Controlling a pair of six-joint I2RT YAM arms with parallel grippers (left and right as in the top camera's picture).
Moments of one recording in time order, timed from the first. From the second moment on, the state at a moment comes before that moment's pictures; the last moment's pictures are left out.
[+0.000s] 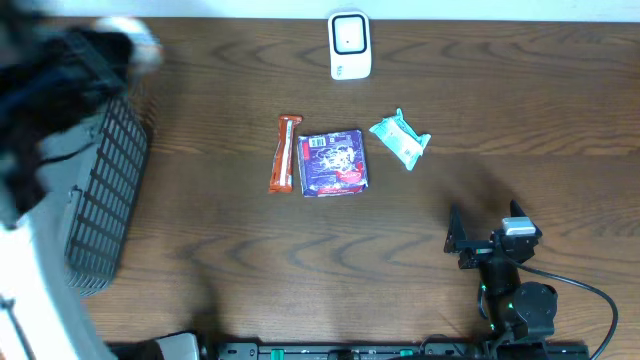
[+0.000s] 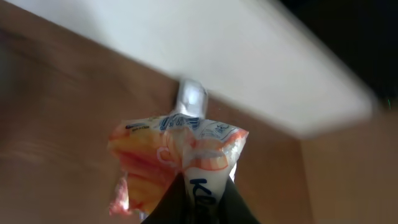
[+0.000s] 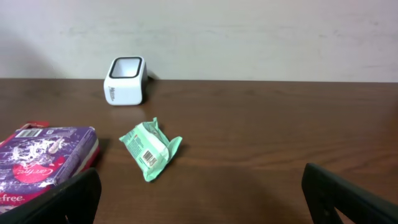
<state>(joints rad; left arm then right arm) 0.16 1.49 2.15 -1.28 0.56 -0.42 0.08 0.01 0.01 -0.07 -0.01 0.03</state>
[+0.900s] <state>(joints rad) -0.58 2.20 2.13 -1.21 0.18 -0.35 0.08 0.01 0.01 -0.07 -0.01 0.03</state>
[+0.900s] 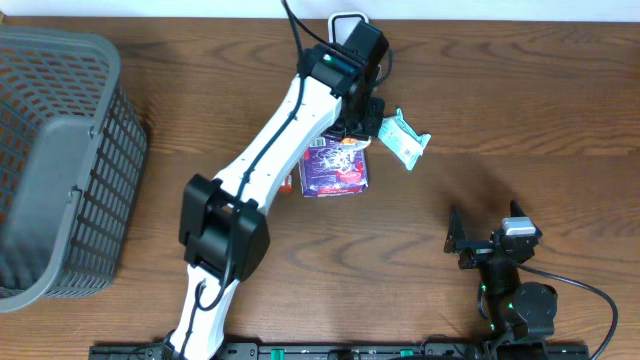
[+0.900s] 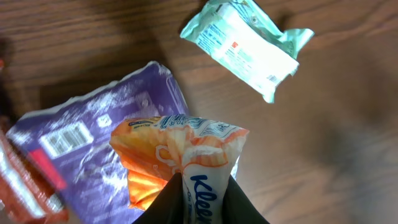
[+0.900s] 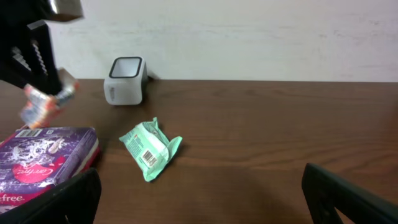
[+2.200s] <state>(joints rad) -0.56 2.22 2.12 -1.40 0.06 -0.37 0.08 0.01 0.01 -0.07 -0.01 0.03</state>
